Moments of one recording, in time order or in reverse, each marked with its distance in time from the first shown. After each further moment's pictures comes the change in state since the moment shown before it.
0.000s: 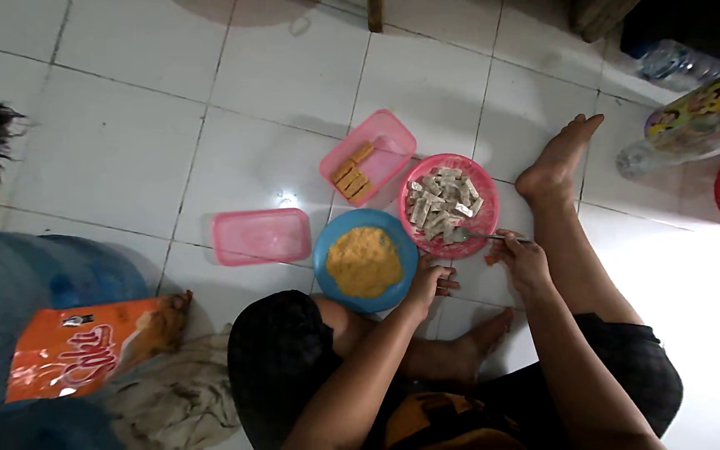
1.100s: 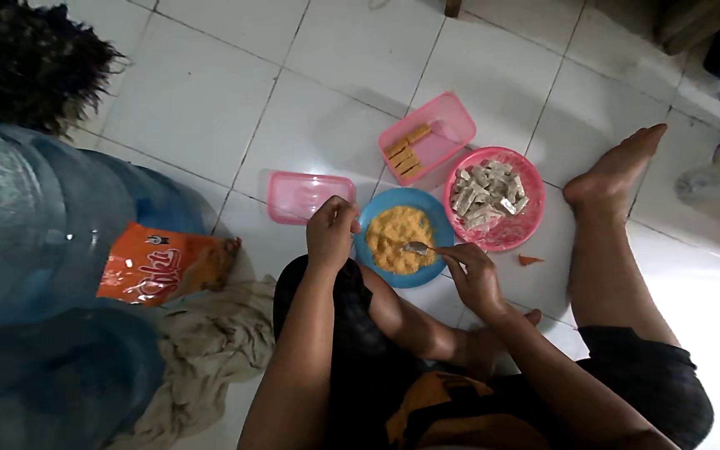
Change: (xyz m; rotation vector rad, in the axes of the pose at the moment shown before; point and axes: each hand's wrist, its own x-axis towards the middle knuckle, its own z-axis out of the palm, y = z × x) left_hand -0.115 0.085 -0.165 0.522 0.656 0.608; right_hand -0.102 0.023 0.117 -0.700 -0.393 -0.991
